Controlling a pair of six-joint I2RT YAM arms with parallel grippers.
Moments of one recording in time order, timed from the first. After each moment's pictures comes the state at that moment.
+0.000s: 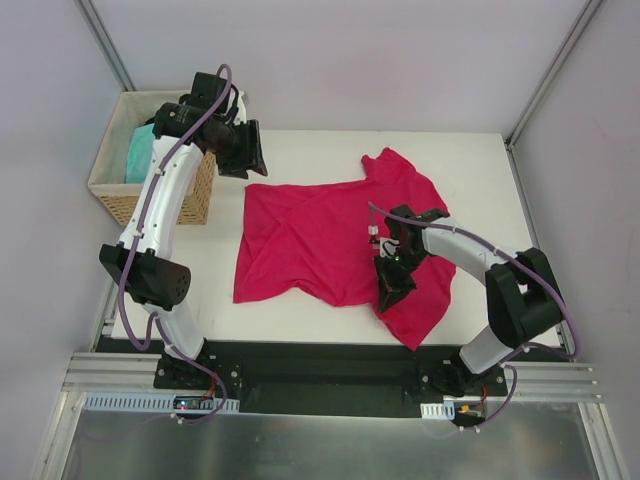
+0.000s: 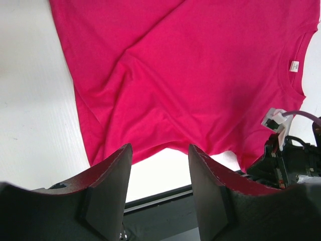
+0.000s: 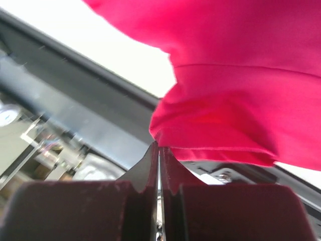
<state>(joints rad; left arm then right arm) -0.24 1.78 2.12 -1.31 0.23 -0.32 0.51 1.59 1.03 -1.06 -0.51 0.23</state>
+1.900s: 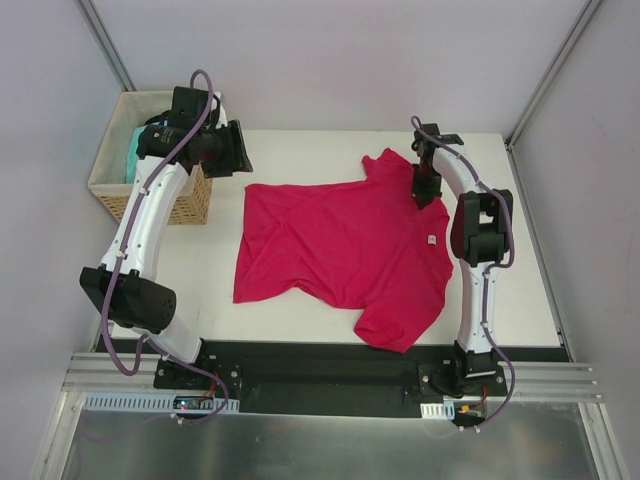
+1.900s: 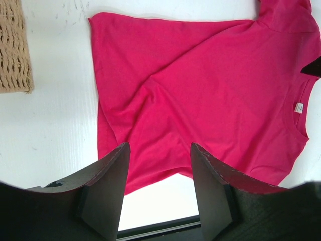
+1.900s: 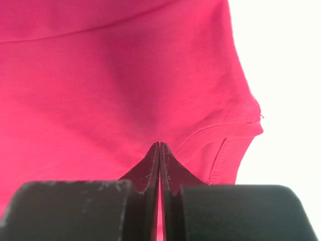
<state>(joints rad) -0.18 1.60 1.85 -1.07 0.15 -0.36 0.17 2.30 2.04 -1.05 0.15 0.29</state>
